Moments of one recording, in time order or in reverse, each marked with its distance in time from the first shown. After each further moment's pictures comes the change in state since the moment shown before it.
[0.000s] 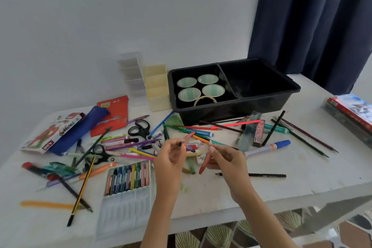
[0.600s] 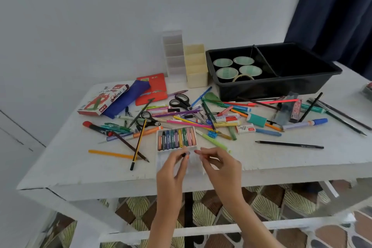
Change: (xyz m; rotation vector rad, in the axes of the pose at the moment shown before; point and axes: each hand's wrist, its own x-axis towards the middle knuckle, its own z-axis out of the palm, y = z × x) left_hand -0.093 -0.024 -0.141 0.150 0.012 0.048; right_hand -0.112 0.058 0.107 -0.366 -0.035 -0.420
